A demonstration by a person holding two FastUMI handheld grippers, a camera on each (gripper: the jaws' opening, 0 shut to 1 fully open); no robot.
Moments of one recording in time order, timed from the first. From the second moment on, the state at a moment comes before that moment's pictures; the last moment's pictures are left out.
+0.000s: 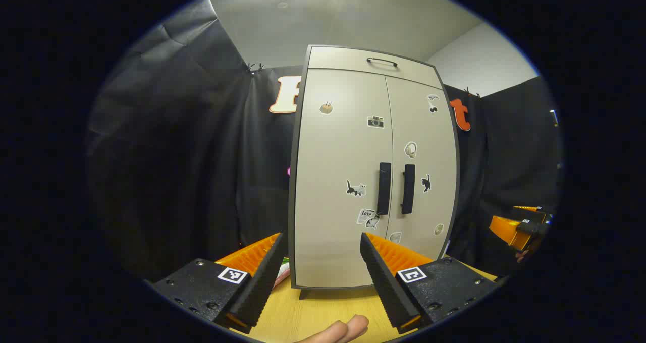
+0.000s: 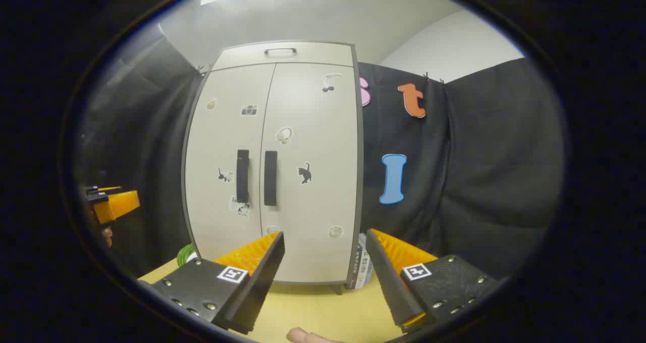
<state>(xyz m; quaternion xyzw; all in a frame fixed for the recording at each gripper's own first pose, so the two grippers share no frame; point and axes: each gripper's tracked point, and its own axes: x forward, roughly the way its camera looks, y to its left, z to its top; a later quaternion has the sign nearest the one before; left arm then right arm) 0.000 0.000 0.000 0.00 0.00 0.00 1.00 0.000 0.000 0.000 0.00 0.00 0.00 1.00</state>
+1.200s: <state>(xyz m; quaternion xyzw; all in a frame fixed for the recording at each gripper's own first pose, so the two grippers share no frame) 0.014 0.009 -0.032 -0.02 0.02 -0.01 1.00 0.058 0.019 0.010 0.00 -0.02 0.00 1.00</state>
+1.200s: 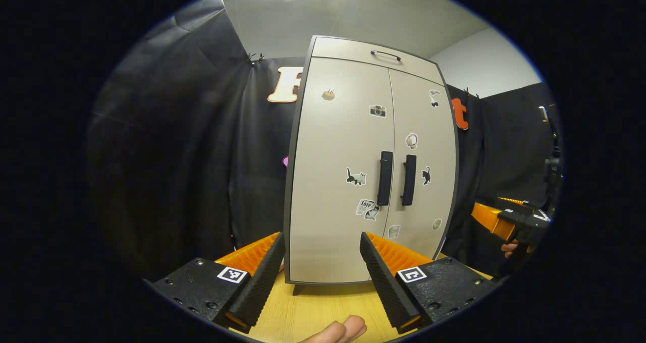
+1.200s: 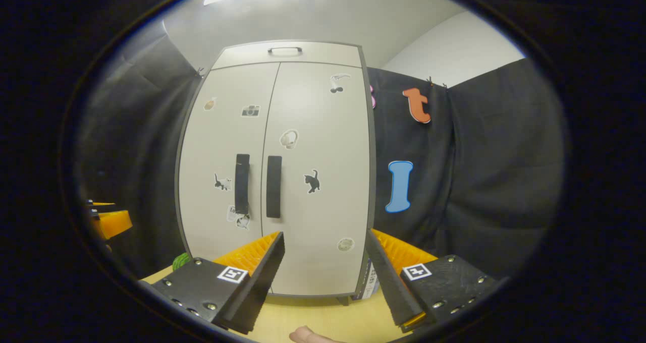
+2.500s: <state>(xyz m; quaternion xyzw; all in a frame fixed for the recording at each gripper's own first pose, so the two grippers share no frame) -0.033 0.030 -0.104 -0.02 0.04 -0.02 1.00 0.248 0.131 0.039 0.06 0.03 0.04 1.00</state>
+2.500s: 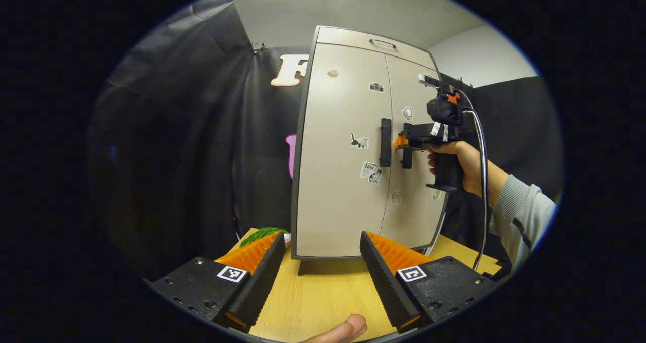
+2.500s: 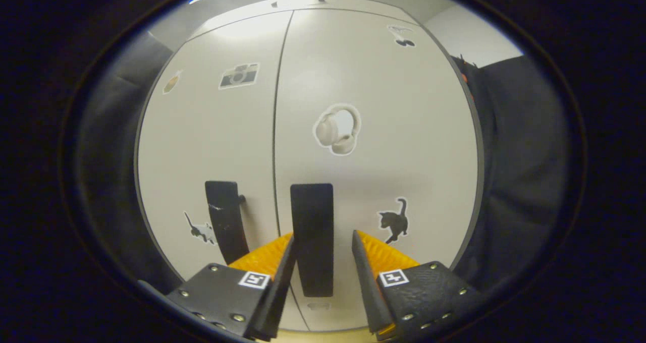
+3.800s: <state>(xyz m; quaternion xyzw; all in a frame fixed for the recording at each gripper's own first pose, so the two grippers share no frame) -0.042 0.015 -0.081 0.01 0.02 0.00 1.00 0.136 0.068 0.043 0.03 0.05 0.17 0.98</state>
